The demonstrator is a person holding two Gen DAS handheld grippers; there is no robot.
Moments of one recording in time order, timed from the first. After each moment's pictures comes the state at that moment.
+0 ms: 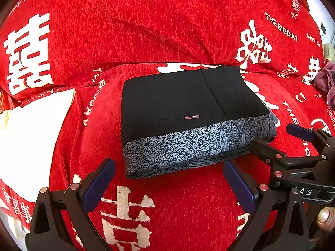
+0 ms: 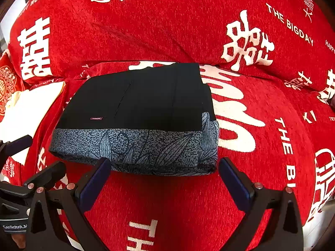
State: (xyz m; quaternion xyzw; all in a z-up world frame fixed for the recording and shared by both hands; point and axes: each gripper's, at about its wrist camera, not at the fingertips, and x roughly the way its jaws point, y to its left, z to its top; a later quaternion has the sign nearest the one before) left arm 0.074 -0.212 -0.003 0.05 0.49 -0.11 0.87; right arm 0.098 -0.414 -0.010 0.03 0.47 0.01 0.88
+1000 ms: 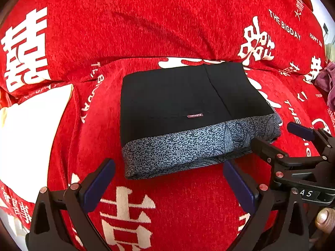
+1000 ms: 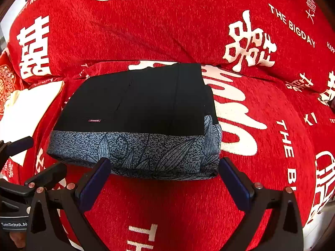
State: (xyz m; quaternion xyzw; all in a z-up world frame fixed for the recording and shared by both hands) left arm 0.083 -0.210 -0.010 0.05 0.50 -0.11 0.86; right arm 0.106 -0.412 -0.013 0.03 0.47 0.01 0.88
